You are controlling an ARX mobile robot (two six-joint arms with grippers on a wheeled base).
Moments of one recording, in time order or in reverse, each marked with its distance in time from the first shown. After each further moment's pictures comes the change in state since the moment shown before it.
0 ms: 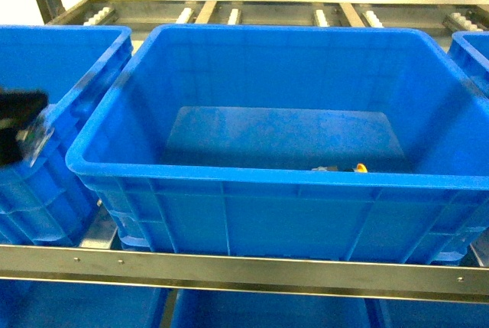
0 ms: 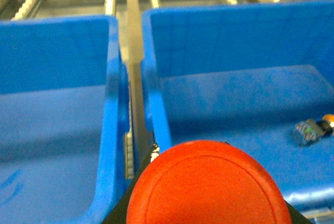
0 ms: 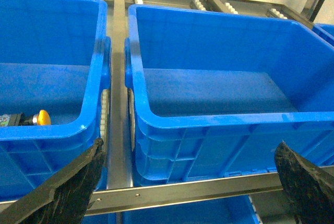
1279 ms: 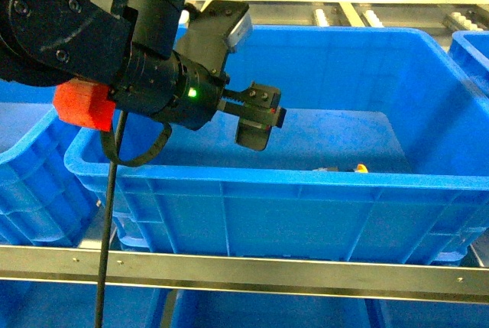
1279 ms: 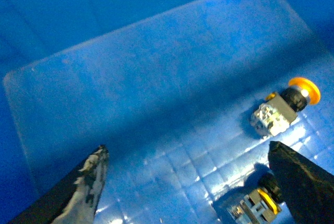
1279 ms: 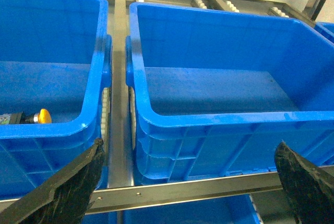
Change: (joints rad) left arm -0.150 0.788 0.826 -0.413 0.151 0.084; right arm 0.000 0.003 0.000 0.000 0.000 0.000
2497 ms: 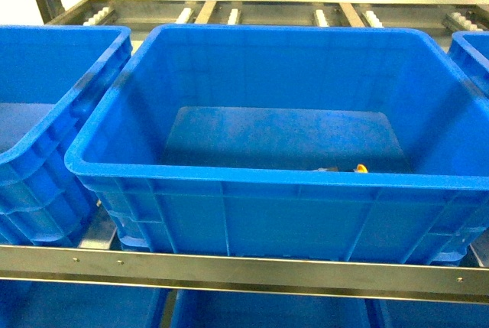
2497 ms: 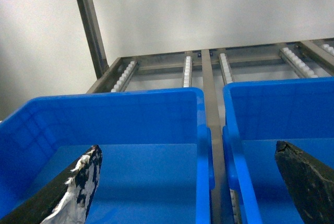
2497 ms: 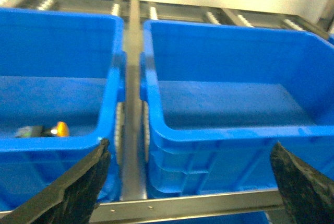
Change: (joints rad) left arm 0.186 -0.930 -0.910 0.658 -0.389 0.061; right arm -0.003 0.002 -0.002 0.014 -0.014 0.004
